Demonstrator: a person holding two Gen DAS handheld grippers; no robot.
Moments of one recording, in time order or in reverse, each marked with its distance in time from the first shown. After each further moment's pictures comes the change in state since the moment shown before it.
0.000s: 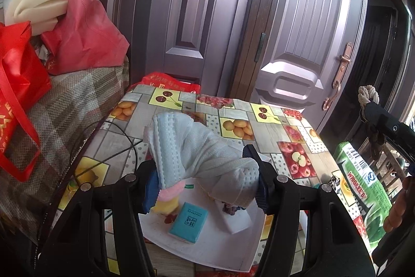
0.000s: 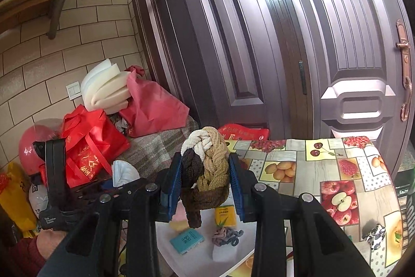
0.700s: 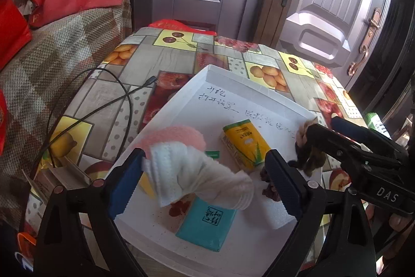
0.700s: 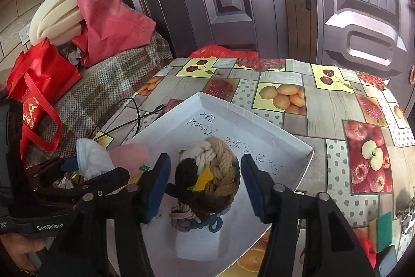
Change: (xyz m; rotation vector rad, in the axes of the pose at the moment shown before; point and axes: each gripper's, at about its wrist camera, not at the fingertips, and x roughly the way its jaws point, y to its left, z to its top) left arm 0.116 0.026 -0.057 -0.012 0.218 0.102; right arm 0.151 -0.035 -0.090 -0.010 0.348 -0.144
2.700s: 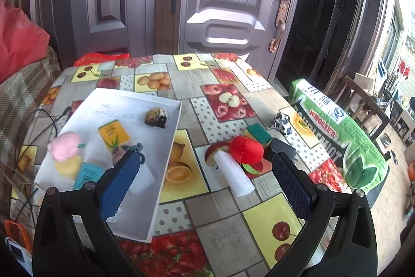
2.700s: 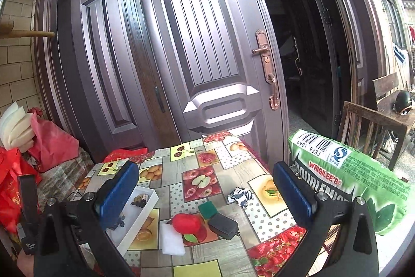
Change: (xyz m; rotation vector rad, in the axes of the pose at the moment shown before) left arm -0.097 -0.188 -0.053 0.278 -0.005 -0.281; right arm -0.330 -0.100 -0.096 0.350 -0.495 -0.472
